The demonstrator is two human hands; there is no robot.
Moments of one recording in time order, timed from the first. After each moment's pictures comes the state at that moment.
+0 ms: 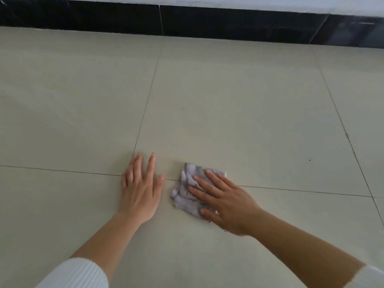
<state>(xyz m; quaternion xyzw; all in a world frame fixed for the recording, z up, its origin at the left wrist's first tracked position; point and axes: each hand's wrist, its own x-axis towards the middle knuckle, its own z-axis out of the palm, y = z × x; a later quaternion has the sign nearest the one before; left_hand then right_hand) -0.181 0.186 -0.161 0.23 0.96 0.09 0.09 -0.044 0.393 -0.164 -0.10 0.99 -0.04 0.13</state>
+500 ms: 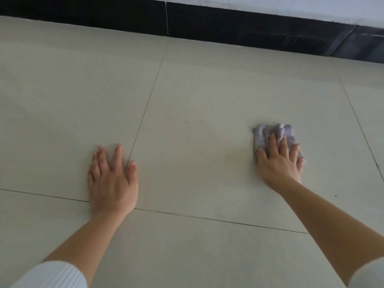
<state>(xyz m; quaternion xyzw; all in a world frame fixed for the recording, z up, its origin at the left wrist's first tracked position) -0.265 0.201 -0.183 0.06 0.99 0.12 0.01 -0.147 0.513 -0.153 0.43 0.88 -0.17 0.10</state>
